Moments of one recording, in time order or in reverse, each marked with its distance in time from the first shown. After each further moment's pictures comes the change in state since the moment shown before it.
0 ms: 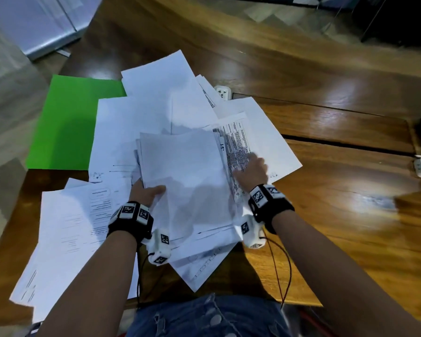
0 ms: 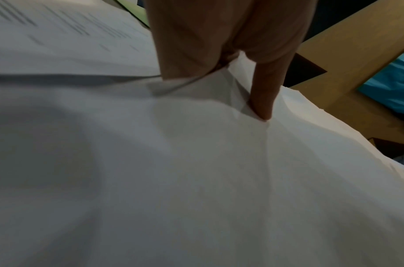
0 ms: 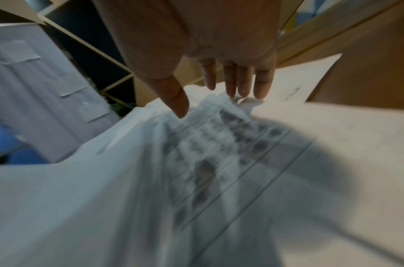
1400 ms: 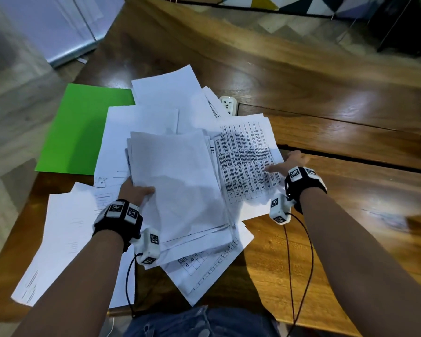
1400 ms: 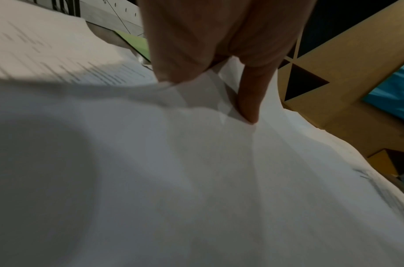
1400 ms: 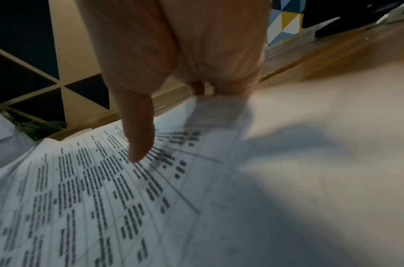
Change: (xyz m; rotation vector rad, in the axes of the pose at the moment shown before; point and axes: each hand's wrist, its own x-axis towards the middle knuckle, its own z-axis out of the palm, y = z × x) left_hand 0.015 0.016 -0.019 0.020 0.144 -0.014; right_hand 0.085 0.041 -0.081 -0.016 -0.042 0.238
